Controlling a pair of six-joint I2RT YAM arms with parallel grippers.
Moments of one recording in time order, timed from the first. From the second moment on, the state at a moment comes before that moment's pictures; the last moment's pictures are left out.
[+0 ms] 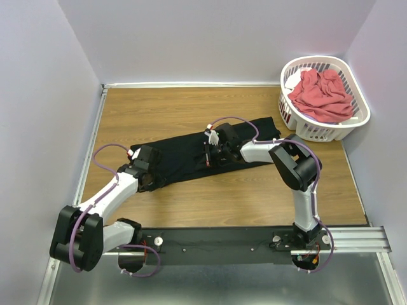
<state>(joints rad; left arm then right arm) -0.33 1.15 0.57 -0.54 -0.08 -0.84 0.67 2.06 1.16 0.13 -0.62 0.65</state>
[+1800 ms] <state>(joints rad) -0.42 1.05 0.55 -0.57 0.10 -0.93 0.65 2.05 1.41 -0.34 -0.52 0.34</state>
